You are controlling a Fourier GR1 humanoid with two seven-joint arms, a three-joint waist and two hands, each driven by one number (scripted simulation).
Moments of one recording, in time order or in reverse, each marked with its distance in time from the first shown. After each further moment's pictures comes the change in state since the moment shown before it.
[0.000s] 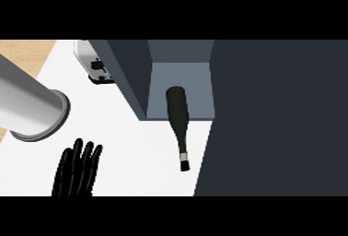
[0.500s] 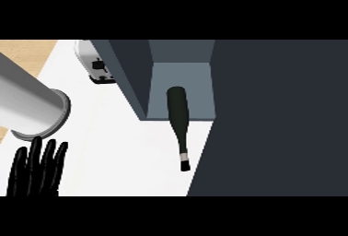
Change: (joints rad) left arm 0.112 0.092 0.188 -0.053 0.104 -0.124 -0.037; right arm 0.032 0.030 0.227 0.023 -0.007 -0.002 0.072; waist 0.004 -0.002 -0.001
